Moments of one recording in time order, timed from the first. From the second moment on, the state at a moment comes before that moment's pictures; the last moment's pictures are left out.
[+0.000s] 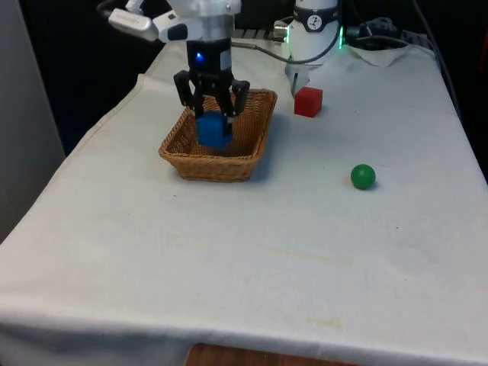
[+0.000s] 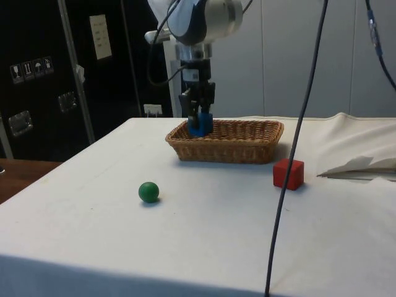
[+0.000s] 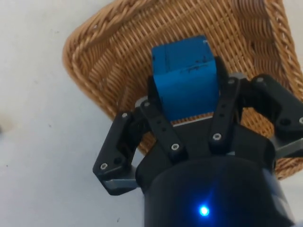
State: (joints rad) arm 0.24 0.41 -0.53 -2.13 0.31 2.51 -0.25
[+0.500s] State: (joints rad) arm 0.23 0.49 -0.53 -2.12 0.44 2.54 -0.36
